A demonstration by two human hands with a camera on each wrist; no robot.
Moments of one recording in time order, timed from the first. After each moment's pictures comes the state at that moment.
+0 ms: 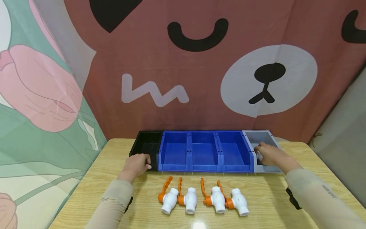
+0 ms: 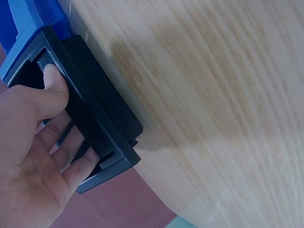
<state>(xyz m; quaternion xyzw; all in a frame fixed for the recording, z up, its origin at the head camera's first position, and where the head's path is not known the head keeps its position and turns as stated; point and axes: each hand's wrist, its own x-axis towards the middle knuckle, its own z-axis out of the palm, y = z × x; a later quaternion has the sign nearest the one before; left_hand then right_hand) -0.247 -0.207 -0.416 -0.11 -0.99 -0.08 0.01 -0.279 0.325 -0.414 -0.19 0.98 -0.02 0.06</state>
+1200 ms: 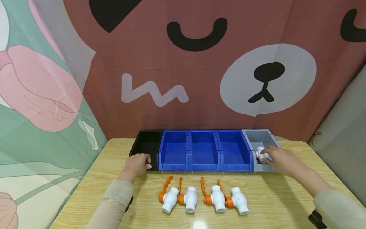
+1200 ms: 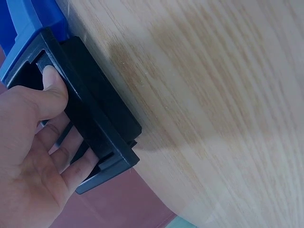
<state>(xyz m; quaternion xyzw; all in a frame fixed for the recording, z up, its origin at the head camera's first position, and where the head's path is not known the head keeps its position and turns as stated) -0.249 -0.207 -0.418 -0.11 -0.99 -0.08 0.01 -0.223 0.325 -0.394 -0.20 0.98 -0.04 -0.08</state>
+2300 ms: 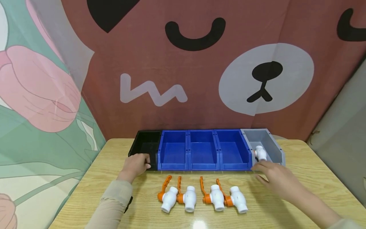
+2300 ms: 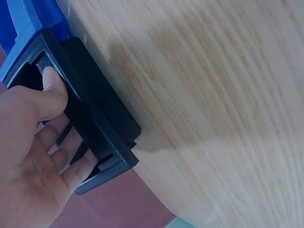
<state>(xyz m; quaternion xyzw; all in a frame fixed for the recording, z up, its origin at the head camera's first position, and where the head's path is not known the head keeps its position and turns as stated) -0.250 -0.208 -0.420 -0.12 -0.99 -0.08 0.02 -0.159 0.284 -0.402 -0.28 0.94 -0.07 -0.20</state>
